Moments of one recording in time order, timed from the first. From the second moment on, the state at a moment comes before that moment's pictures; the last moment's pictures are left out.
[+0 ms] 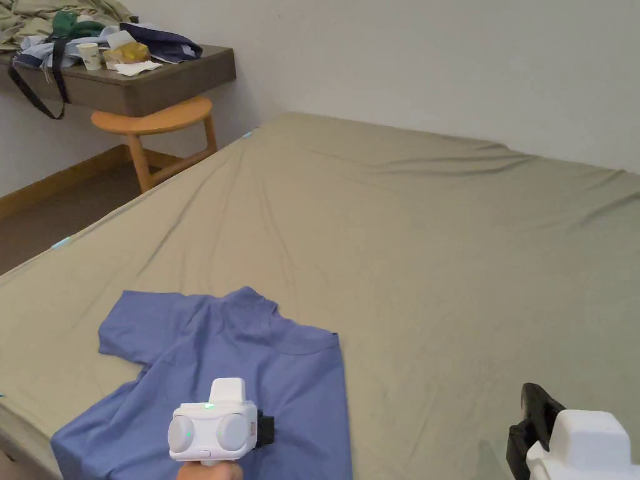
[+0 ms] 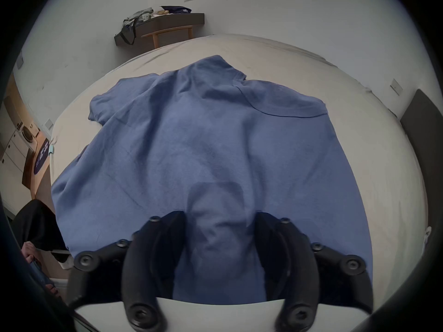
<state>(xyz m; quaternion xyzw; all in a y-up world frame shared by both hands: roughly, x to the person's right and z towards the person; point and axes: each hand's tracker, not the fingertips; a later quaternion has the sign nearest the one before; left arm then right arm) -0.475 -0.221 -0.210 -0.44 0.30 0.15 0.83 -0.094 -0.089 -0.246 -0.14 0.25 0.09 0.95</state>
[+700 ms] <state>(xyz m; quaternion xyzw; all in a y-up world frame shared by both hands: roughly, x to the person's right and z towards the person) -0.449 -0.061 -0.153 -0.27 0.16 0.23 0.92 -0.029 -0.066 -0.227 -0.11 0.22 0.05 0.97</state>
